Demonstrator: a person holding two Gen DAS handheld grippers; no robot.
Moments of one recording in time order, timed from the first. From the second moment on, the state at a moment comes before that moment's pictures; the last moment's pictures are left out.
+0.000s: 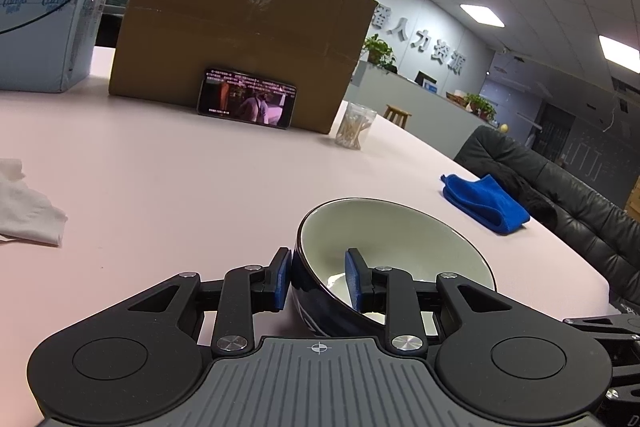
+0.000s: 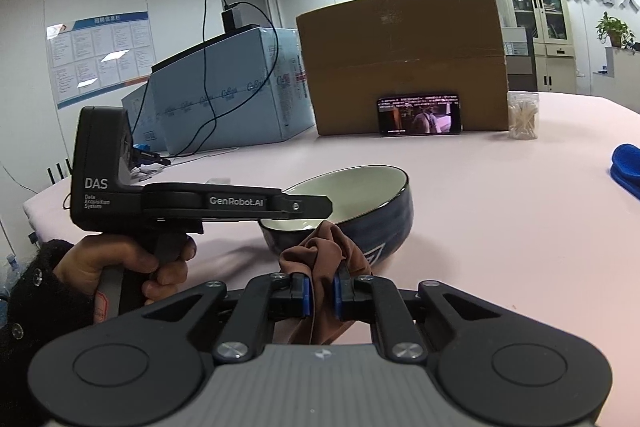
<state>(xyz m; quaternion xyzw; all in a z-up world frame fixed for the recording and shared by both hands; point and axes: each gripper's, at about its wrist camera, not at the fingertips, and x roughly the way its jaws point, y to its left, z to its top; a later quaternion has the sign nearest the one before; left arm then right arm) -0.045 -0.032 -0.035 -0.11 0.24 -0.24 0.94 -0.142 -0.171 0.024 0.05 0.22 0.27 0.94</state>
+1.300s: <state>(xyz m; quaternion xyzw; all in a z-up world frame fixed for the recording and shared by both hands) -0.047 -0.032 -0.036 -0.12 0.24 -0.24 0.93 -0.140 -0.179 0.021 0.05 0.22 0.22 0.95</state>
